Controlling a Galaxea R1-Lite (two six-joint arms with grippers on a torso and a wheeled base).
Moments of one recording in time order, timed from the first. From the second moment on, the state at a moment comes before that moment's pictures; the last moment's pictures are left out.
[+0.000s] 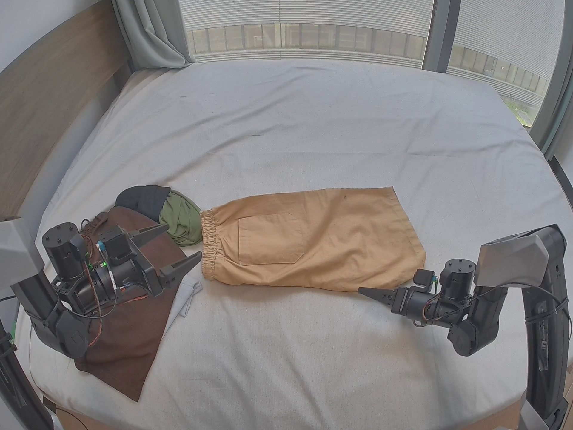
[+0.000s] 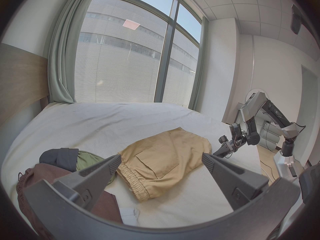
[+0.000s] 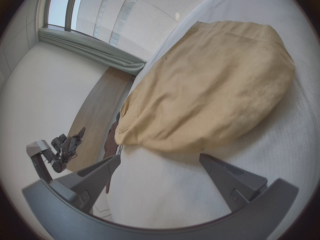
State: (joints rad) left arm -0.08 1.99 -0.39 -1.55 -0.64 0.07; right arm 0.22 2.50 -0.63 -1.54 0.61 0.63
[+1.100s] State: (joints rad) left arm -0.09 2.00 -0.40 -1.55 -0.63 0.07; right arm 0.29 2.61 -0.85 -1.53 0.45 0.72
